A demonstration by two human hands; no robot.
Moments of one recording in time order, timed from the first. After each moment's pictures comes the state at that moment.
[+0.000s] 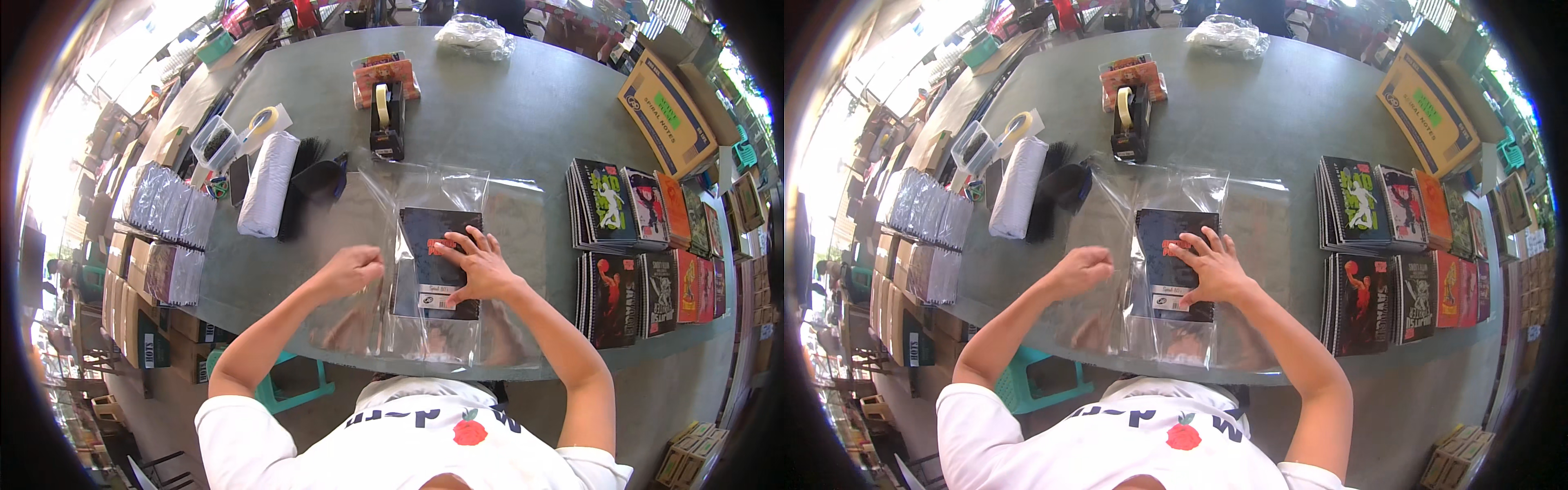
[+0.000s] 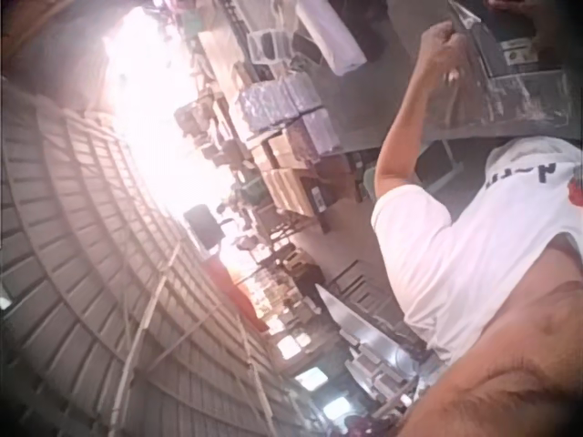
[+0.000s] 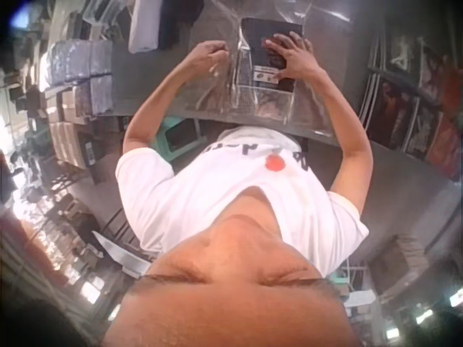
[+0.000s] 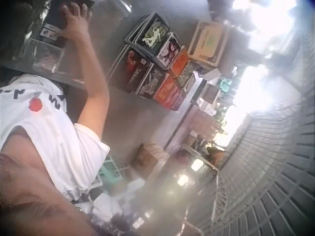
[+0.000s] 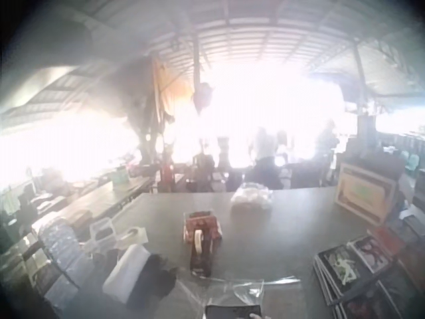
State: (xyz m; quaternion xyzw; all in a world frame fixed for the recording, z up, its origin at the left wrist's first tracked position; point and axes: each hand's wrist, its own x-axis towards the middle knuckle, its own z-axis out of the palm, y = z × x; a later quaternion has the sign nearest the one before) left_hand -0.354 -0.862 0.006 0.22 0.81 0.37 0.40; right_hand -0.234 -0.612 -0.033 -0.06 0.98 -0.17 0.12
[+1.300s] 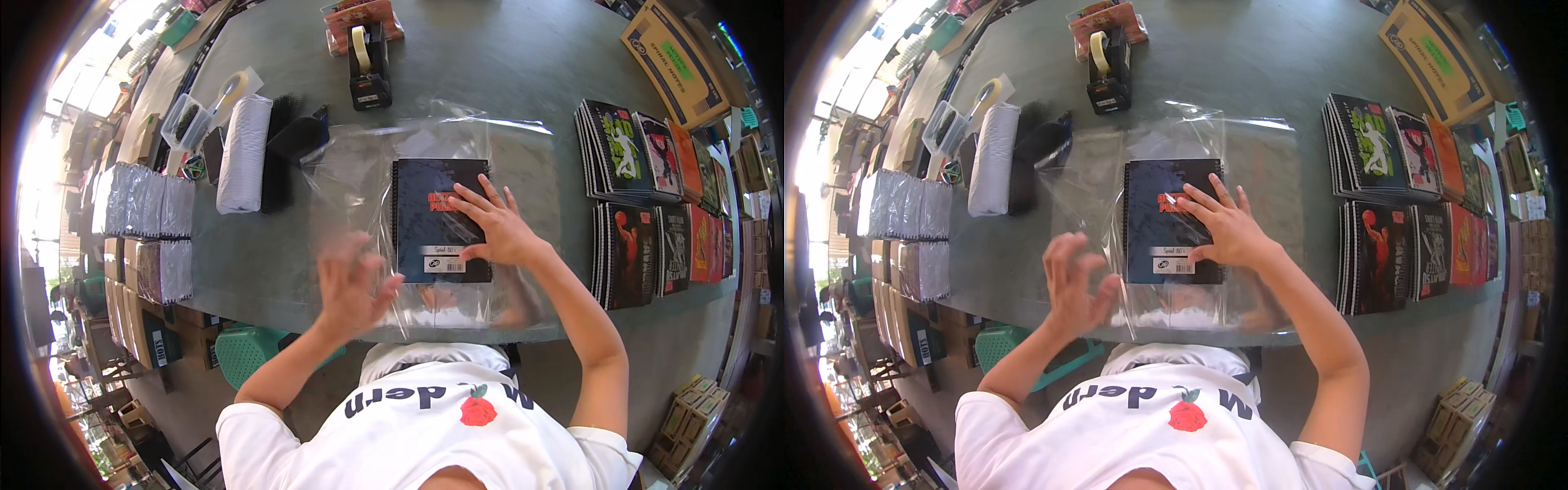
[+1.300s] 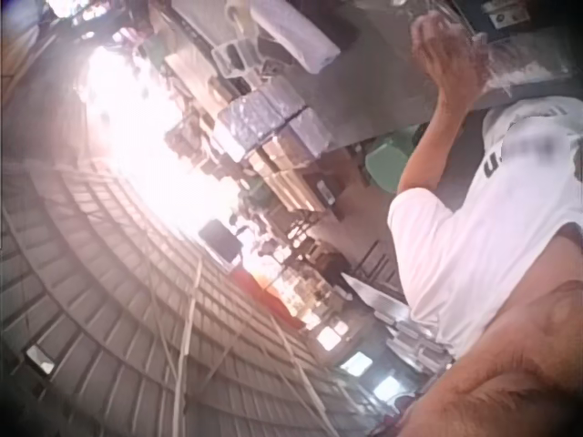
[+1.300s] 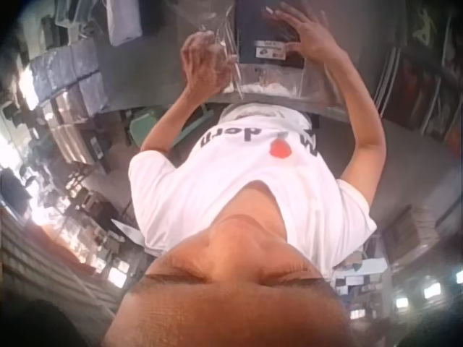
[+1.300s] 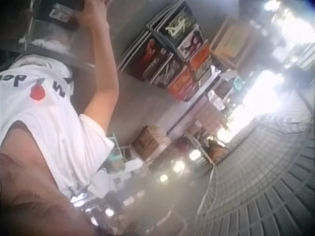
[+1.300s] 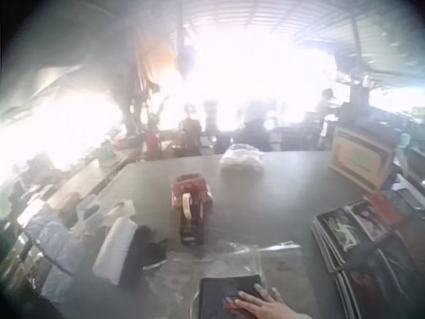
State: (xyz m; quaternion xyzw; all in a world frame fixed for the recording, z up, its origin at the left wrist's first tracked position) left_hand -0.277 -0.876 -0.006 0.43 0.85 0.28 -0.14; right_hand -0.225 -0.607 -0.032 -0.01 0.97 -0.23 0.12
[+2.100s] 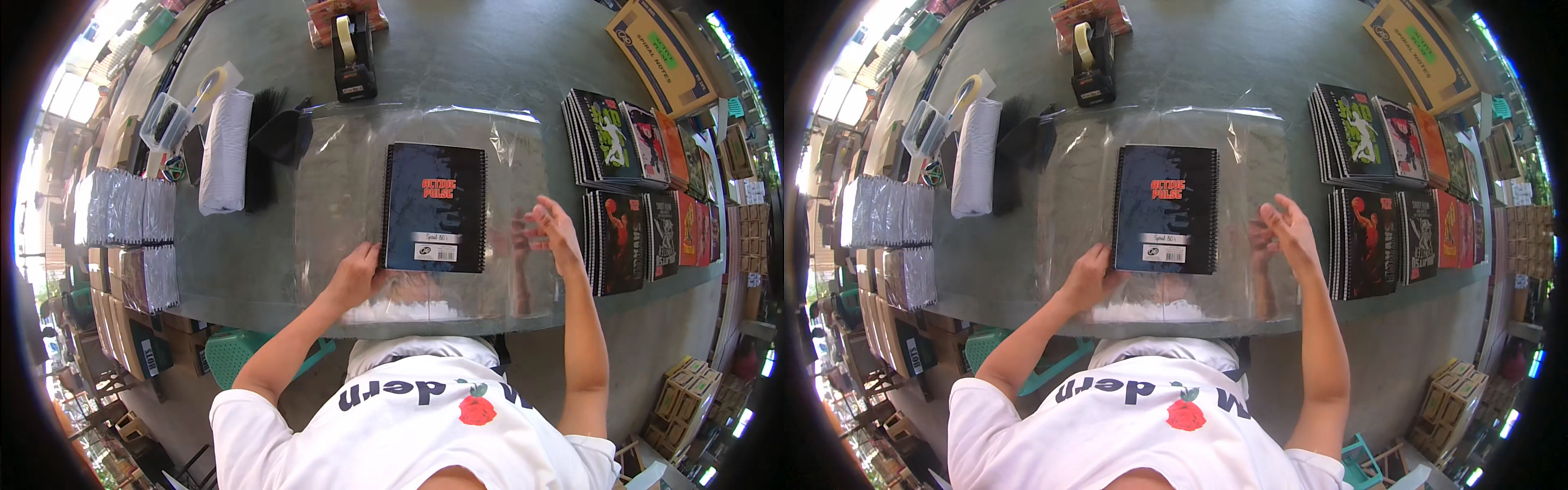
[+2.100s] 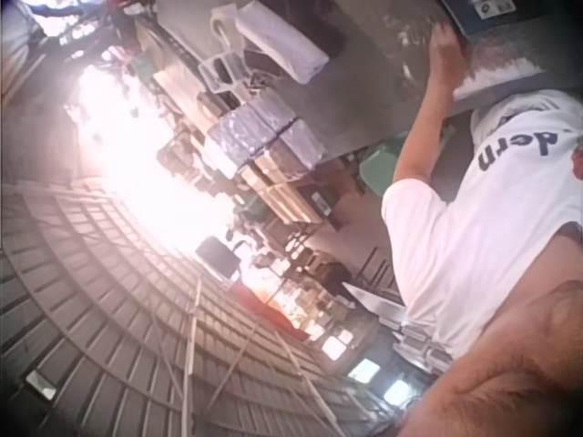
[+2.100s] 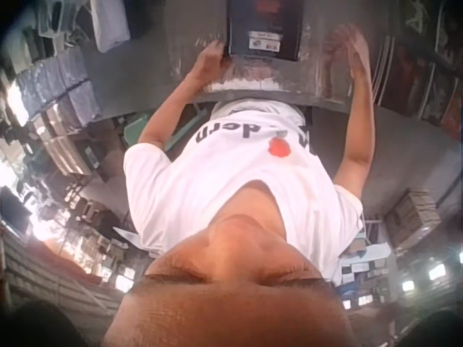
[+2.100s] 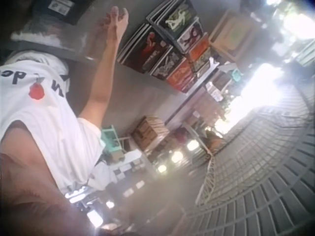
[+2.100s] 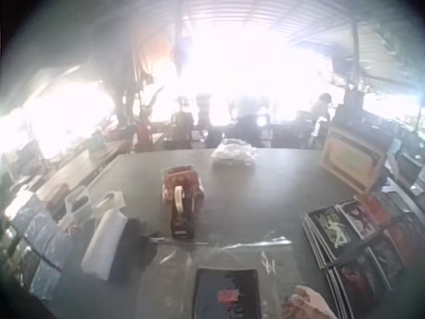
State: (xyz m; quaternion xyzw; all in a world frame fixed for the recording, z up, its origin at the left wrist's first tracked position) left_hand -0.302 -0.887 -0.106 0.46 0.82 0.32 0.14; right_hand -0.150 -0.557 -0.036 0.42 0.63 -0.65 -0.01
